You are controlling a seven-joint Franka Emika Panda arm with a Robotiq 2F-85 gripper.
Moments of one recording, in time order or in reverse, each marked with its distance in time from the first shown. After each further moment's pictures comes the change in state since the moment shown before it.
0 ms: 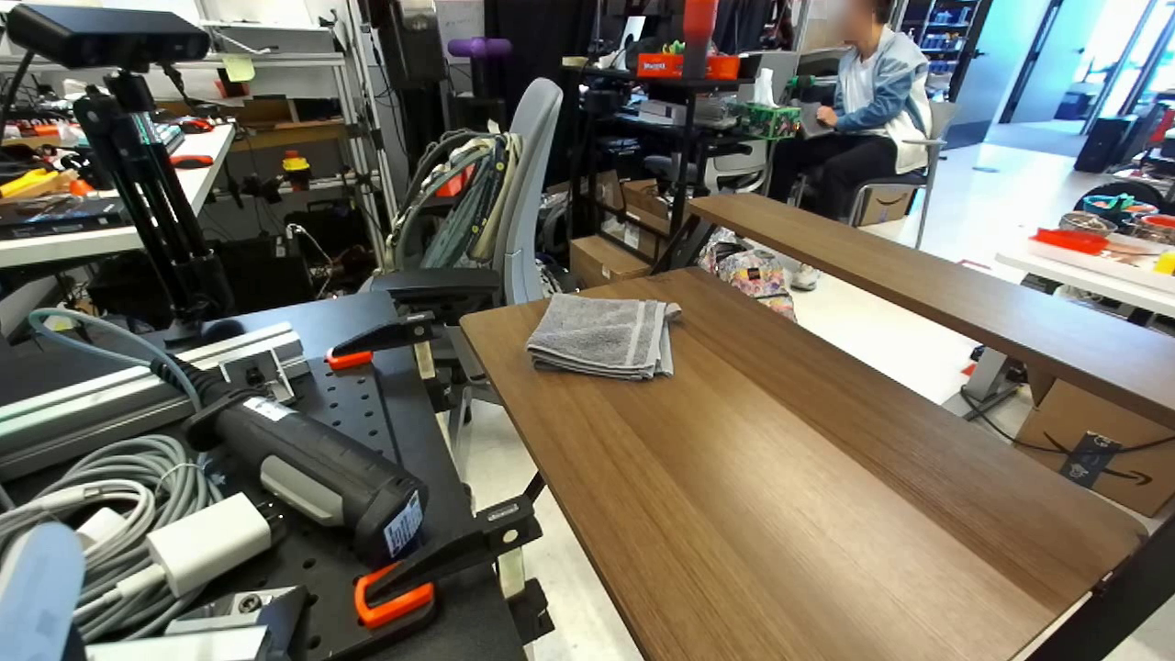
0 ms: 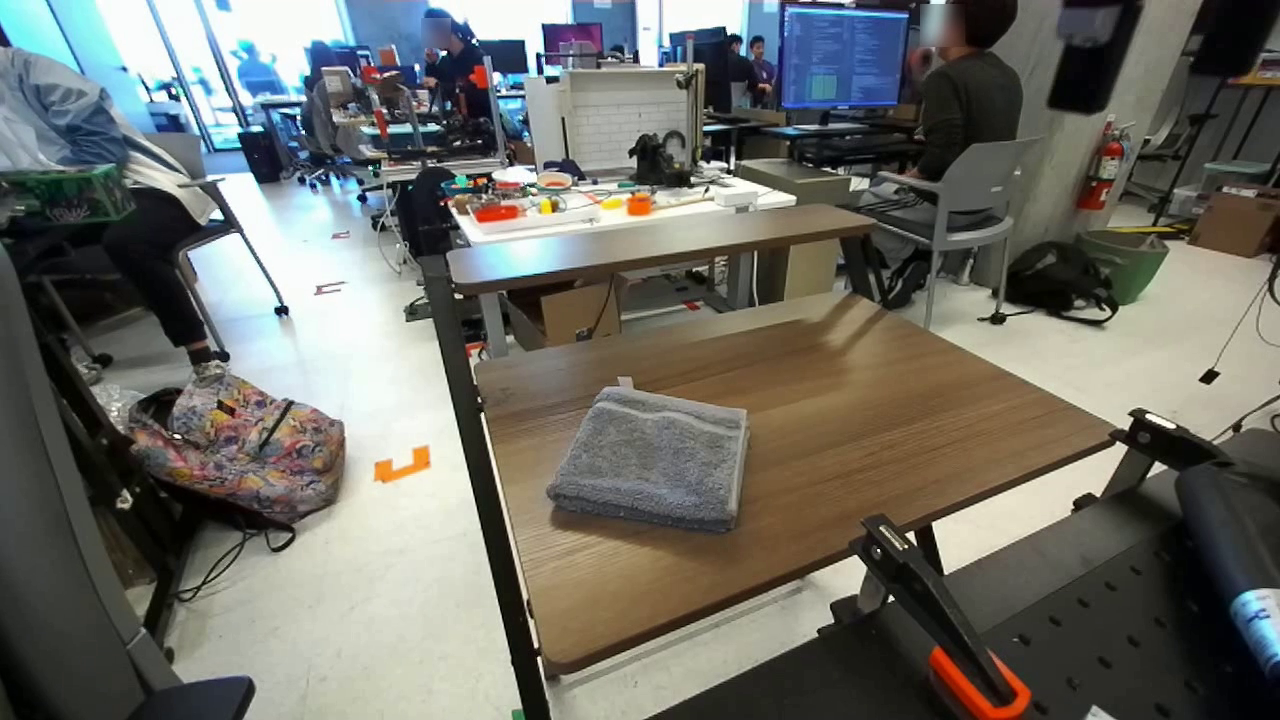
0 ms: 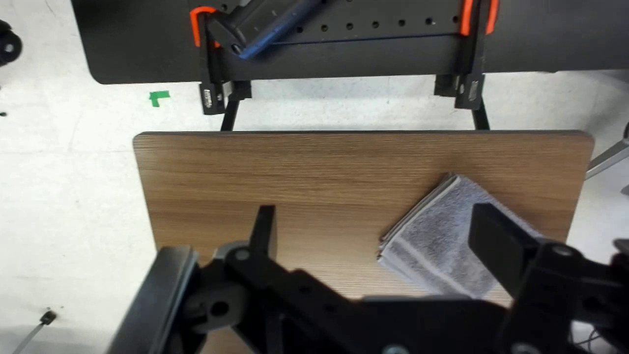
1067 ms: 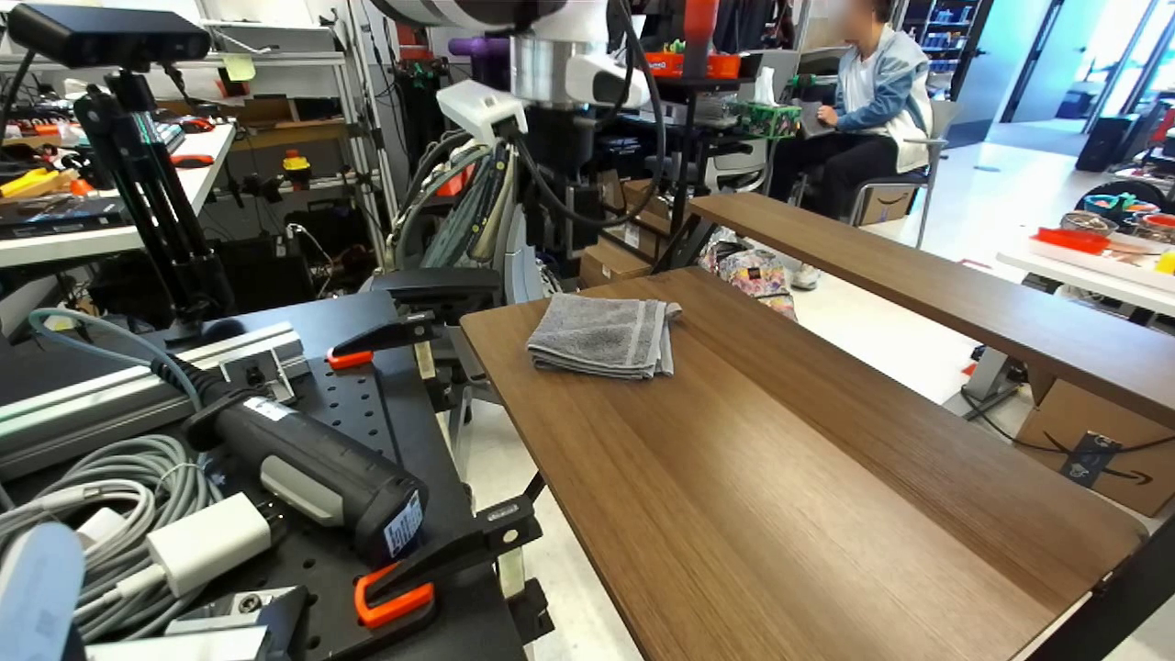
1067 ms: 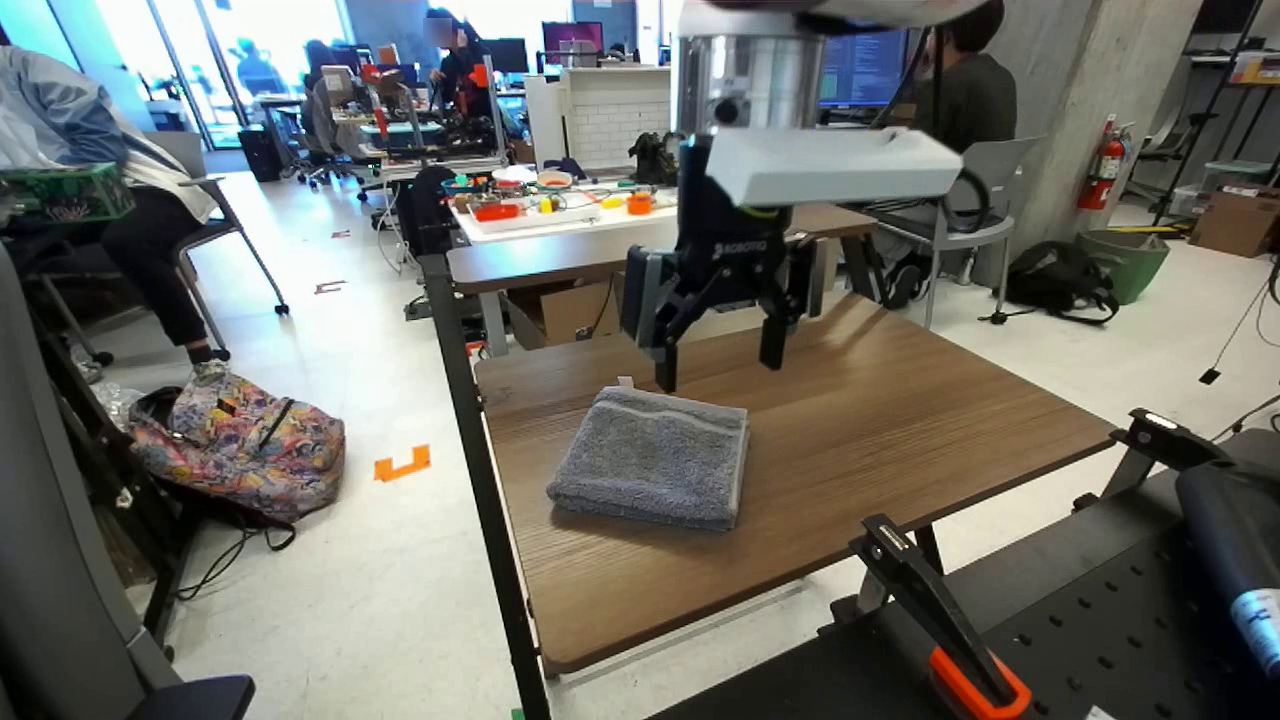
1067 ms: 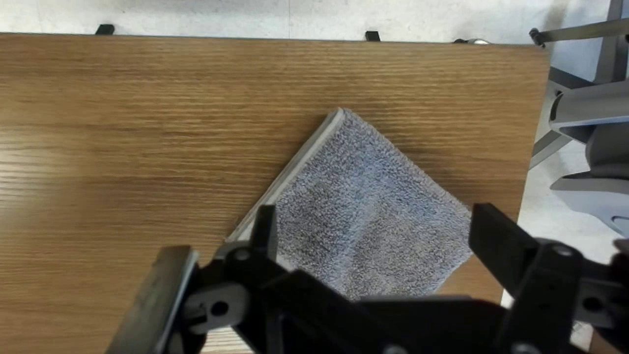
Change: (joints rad) arm 0.100 0.941 0.005 0.511 0.077 0.359 0.015
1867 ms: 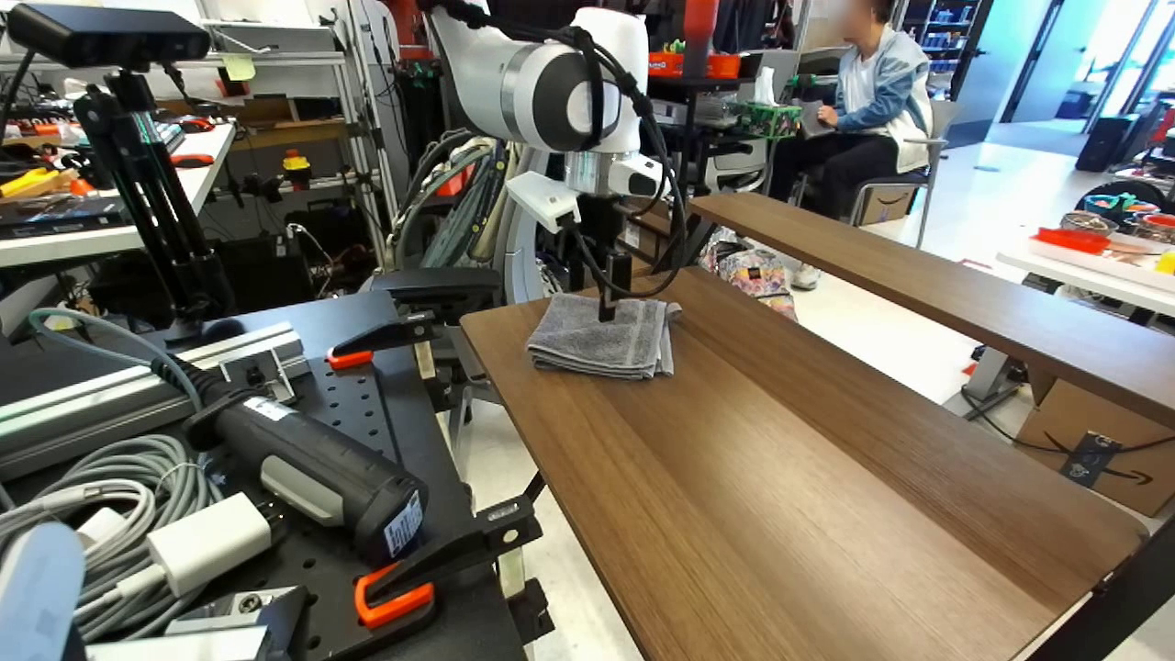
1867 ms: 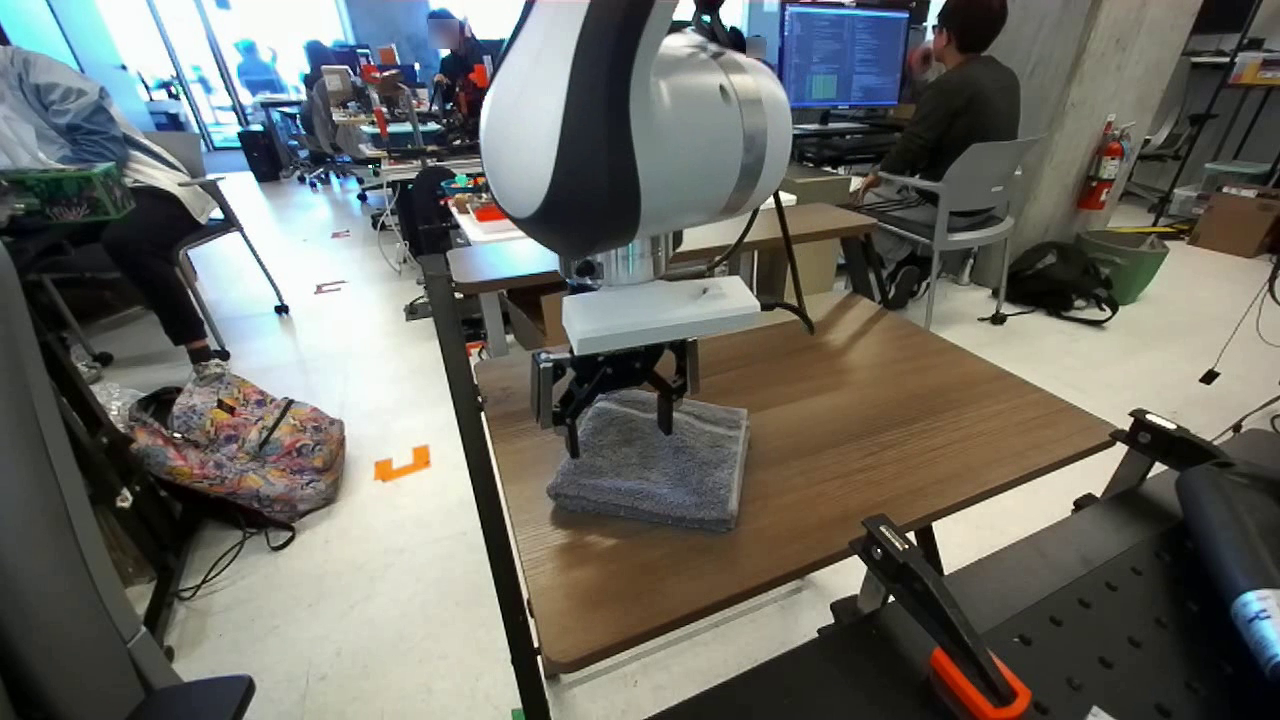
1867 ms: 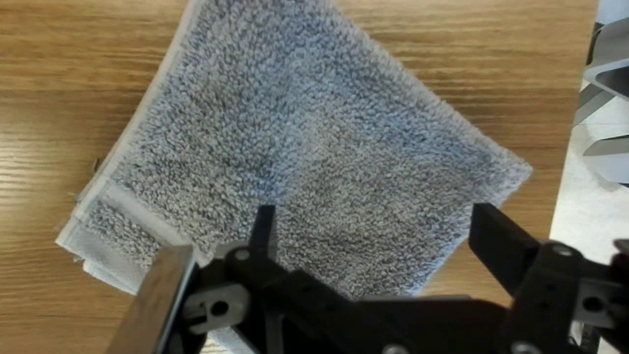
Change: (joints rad) arm 0.154 0.423 -0.094 0.447 0.000 -0.018 0.081
